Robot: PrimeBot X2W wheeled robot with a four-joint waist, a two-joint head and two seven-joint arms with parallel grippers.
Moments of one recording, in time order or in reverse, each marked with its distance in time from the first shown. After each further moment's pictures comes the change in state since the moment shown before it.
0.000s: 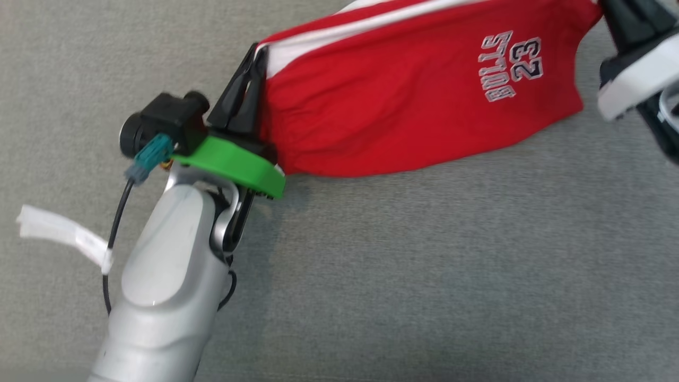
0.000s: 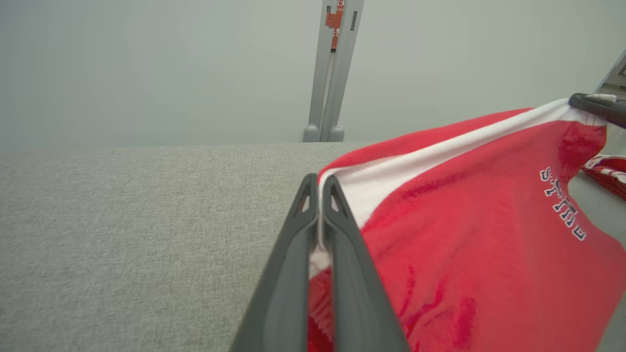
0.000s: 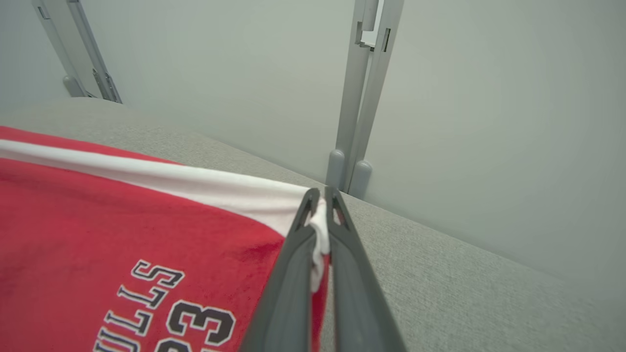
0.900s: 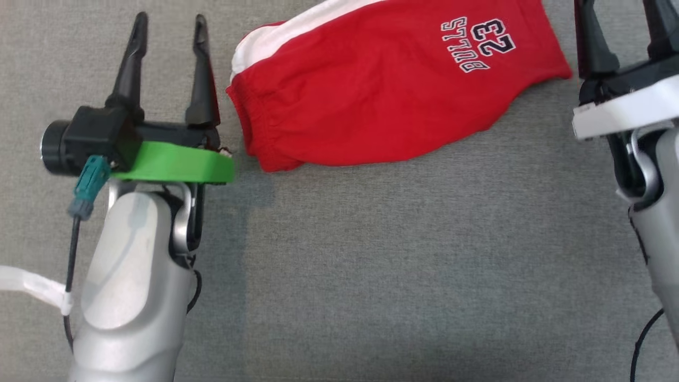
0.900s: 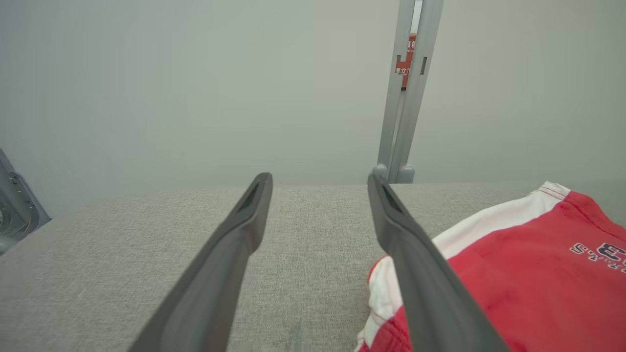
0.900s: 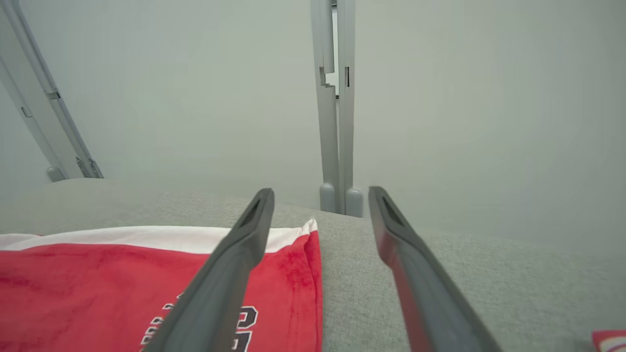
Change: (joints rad) left arm 0.048 0.021 0.134 -0.131 0.112 0.119 -0.074; right arm 0.151 0.225 -0.250 -0.048 -0.133 -0.002 -0.176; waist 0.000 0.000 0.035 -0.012
